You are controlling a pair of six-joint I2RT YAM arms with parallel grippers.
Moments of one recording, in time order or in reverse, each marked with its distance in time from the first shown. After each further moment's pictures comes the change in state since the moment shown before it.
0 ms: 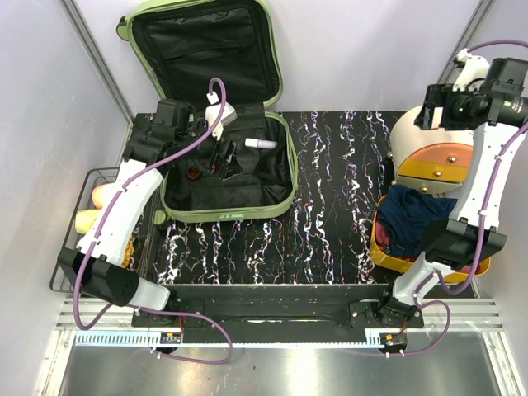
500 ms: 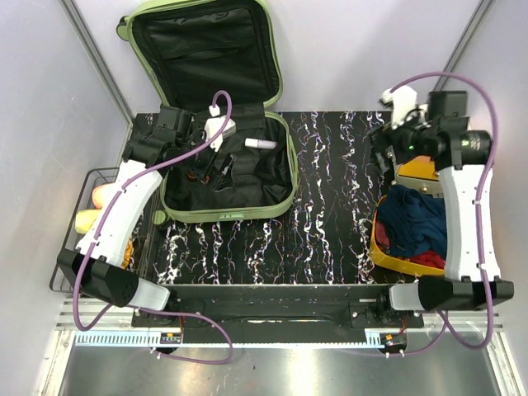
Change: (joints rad) left arm -0.001 -0.007 -0.019 -0.169 -0.094 0.076; right arm 0.393 -0.366 -0.394 0.019 0.070 -0.219
